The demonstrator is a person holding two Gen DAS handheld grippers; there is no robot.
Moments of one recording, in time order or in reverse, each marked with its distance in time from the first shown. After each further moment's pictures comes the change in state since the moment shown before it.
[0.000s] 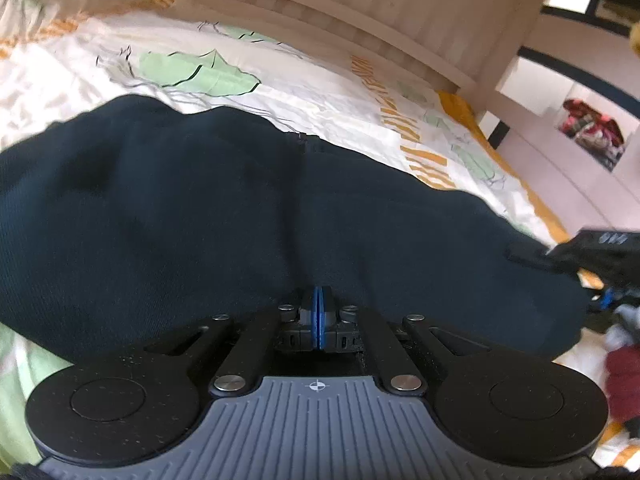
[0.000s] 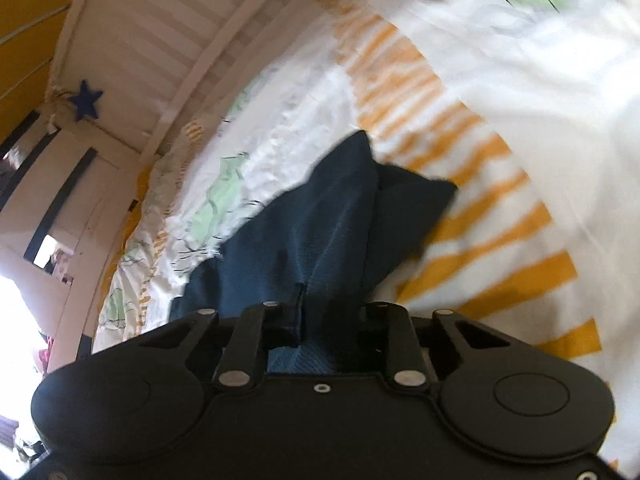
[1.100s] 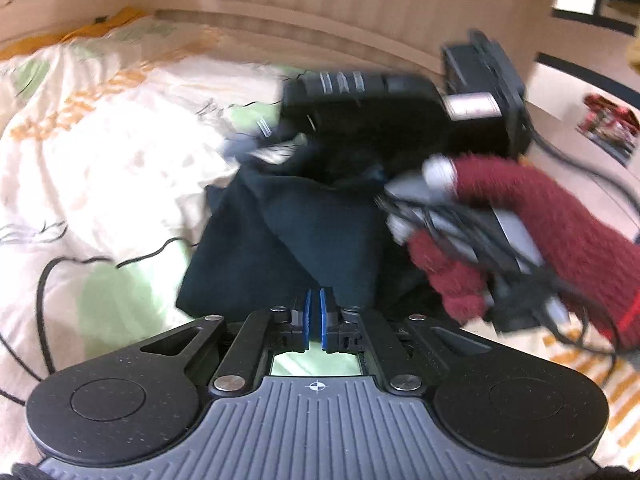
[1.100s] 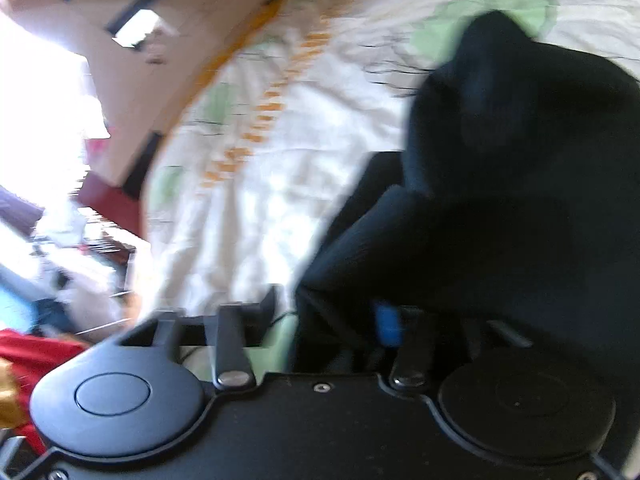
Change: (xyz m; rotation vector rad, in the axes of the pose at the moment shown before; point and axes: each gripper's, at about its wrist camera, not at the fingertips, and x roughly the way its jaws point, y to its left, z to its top) left arm -0.143 0.044 0.010 0.110 -0.041 0.132; right arm 0.195 0.243 -0.094 -0.408 0.498 0.303
